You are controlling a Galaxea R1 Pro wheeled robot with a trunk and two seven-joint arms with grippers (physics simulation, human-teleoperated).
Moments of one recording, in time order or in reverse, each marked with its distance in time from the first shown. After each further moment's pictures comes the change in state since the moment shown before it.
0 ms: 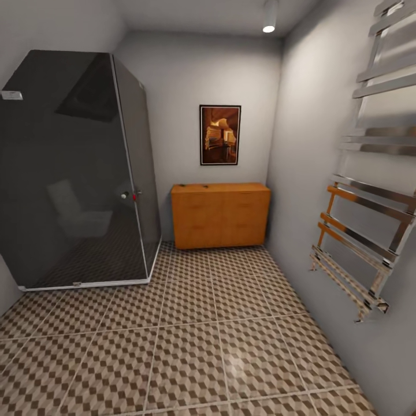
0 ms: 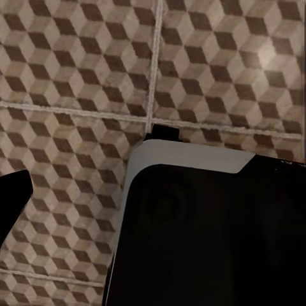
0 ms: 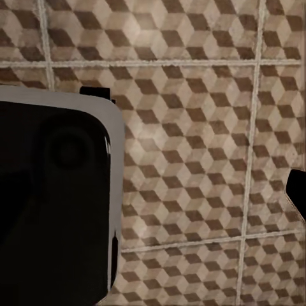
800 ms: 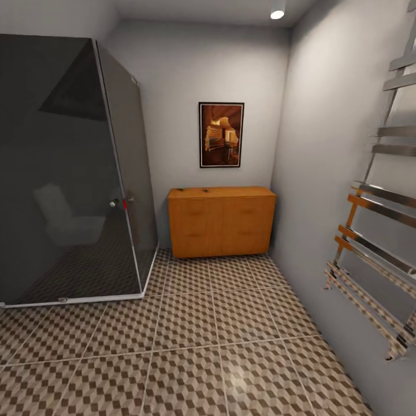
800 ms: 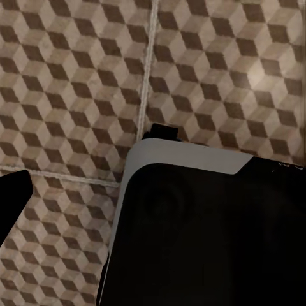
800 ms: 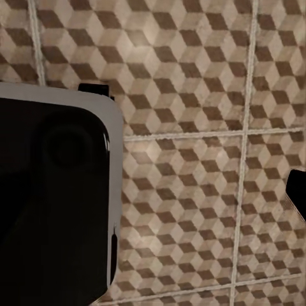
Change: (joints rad) left arm 0.000 0.000 0.024 -0.001 0.007 0.001 -0.001; right arm -0.001 0.003 0.000 -0.001 0.000 0.012 -0.008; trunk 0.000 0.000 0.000
